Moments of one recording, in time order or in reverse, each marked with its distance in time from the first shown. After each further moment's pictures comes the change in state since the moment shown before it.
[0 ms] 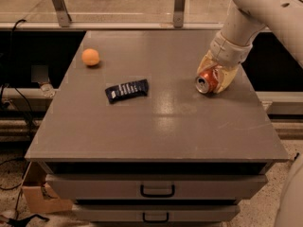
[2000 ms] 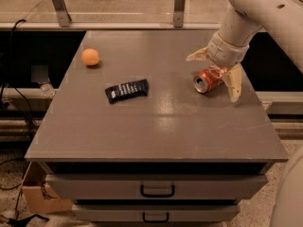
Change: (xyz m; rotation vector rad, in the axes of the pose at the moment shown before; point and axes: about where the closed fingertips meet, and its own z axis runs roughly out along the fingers) arm 0.001 -0.006 0.004 0.010 0.002 -0.004
